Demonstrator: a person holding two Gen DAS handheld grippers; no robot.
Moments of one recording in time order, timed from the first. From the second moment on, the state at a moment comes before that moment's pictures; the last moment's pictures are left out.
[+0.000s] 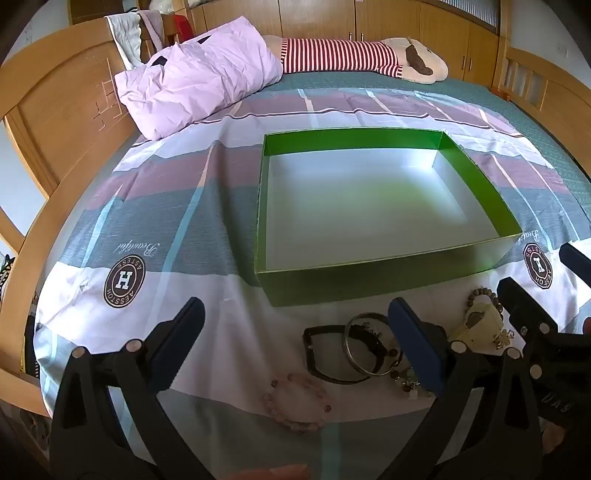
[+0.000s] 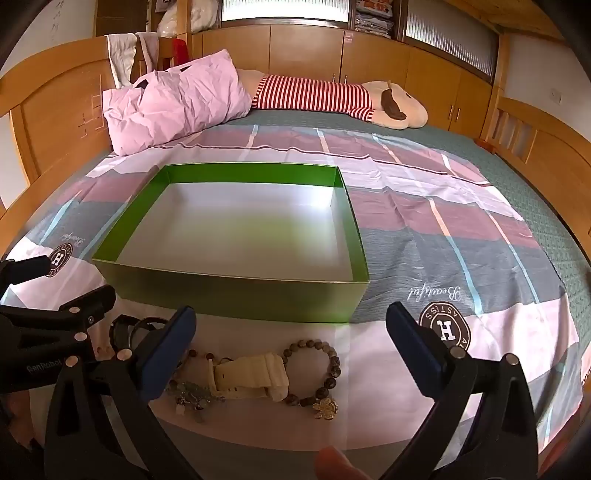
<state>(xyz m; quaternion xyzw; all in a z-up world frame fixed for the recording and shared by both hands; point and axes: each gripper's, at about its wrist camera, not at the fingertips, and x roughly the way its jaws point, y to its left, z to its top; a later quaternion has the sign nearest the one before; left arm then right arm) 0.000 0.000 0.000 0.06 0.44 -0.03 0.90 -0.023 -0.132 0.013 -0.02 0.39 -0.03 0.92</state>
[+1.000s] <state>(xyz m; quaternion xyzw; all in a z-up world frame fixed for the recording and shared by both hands) -0.002 -0.002 0.000 0.07 0.44 -0.03 0.90 -0.025 -0.131 0.018 -0.02 0.38 -0.03 0.92</state>
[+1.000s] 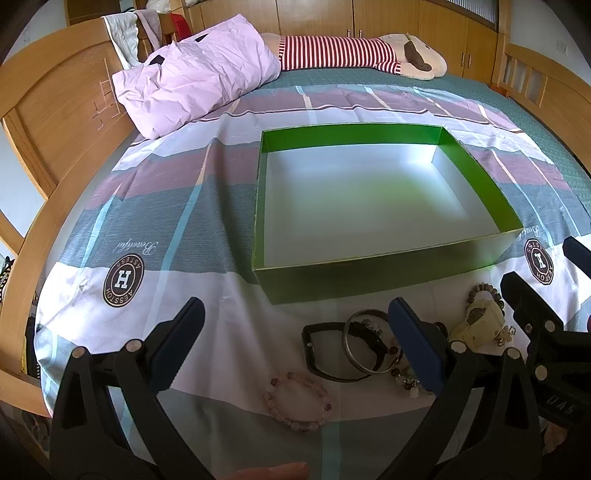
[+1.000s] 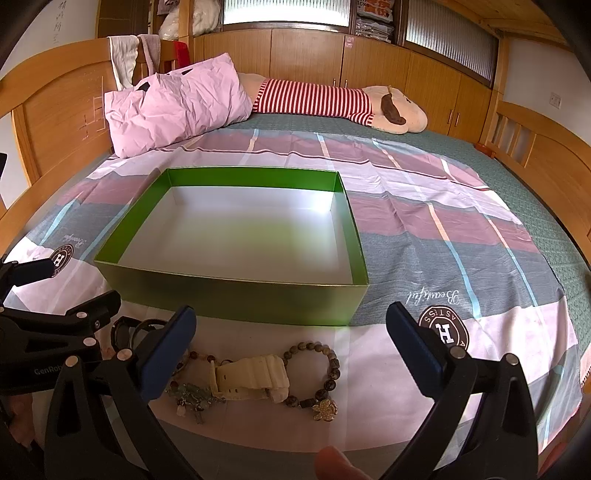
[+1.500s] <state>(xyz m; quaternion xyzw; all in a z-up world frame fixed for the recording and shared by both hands) -0.003 -0.002 -0.003 0.07 0.44 -0.03 0.89 -0.025 -0.130 0.017 -0.02 0.38 -0.04 0.92</state>
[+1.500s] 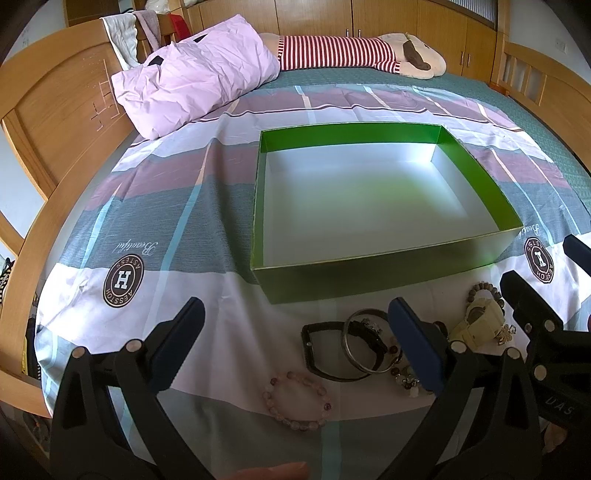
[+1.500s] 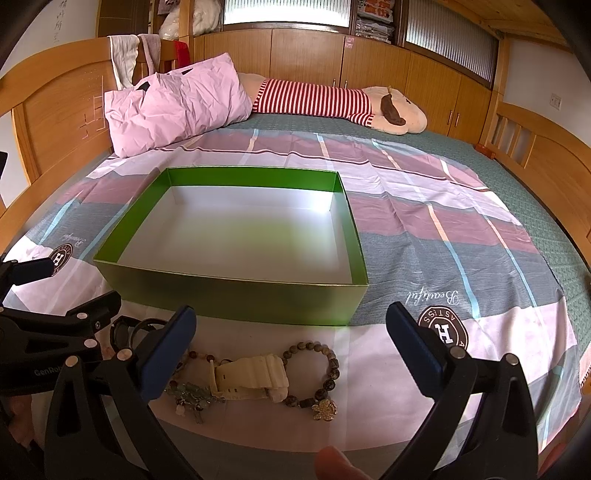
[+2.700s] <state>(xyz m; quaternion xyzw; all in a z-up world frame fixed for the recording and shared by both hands) -0.003 -0.003 -0.007 0.07 0.44 -0.03 0.89 -0.026 -0.129 0.018 -0.03 0.37 -0.03 0.93</state>
